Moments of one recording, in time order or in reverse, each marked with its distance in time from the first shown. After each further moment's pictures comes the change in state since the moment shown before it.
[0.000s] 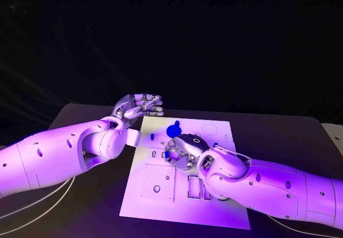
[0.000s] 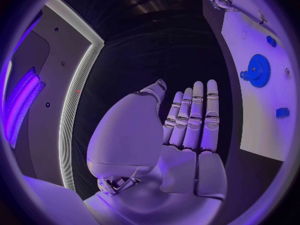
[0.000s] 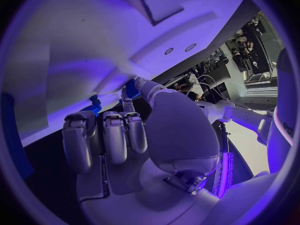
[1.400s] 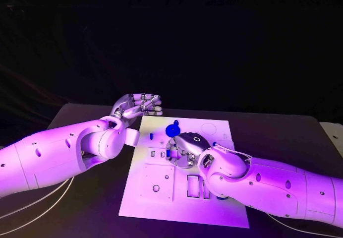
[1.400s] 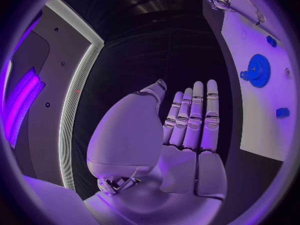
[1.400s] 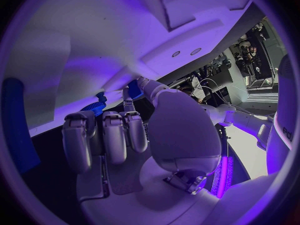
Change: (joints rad) left arm 0.000 0.000 0.000 -0.001 0.000 0.000 -0.001; left_hand 0.000 0.000 0.003 -0.003 0.000 0.000 0.000 0.000 0.001 0.000 0.000 -0.005 0.000 0.000 0.000 -0.004 0.003 0.000 0.000 0.000 0.000 -0.002; right arm 0.000 -0.007 0.003 -0.003 -0.046 0.007 -0.024; right_hand -0.046 -0.046 -0.012 0.012 -0.007 -0.046 0.024 -0.013 0.015 0.000 0.015 -0.029 0.000 0.000 0.008 0.000 0.001 0.000 0.000 0.000 -0.008 0.000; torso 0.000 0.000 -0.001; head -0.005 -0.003
